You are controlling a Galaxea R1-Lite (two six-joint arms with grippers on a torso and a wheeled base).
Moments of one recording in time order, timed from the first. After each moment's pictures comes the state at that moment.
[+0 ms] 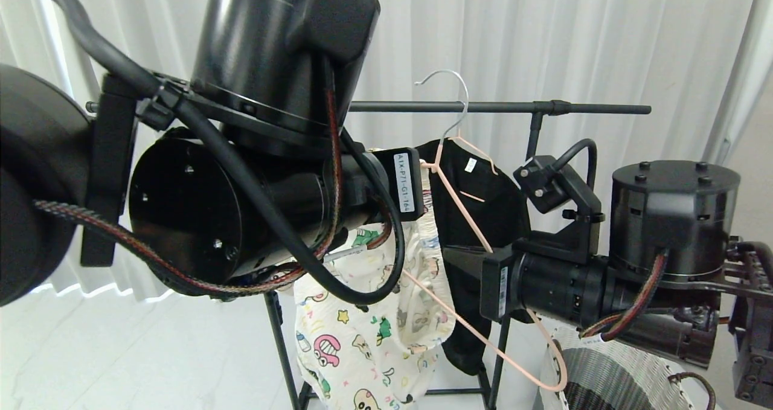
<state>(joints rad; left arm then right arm) -0.91 1.65 -1.45 0.28 0.49 -0.46 0.94 1.60 -0.85 -0.53 -0.03 0.33</state>
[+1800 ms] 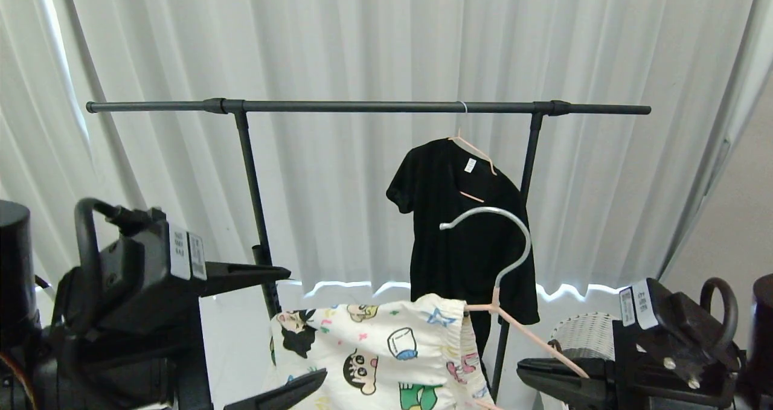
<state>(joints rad) -0.56 1.15 -0.60 -0.13 -0.37 0.45 0.86 1.33 -0.37 -0.62 0.31 -0.07</state>
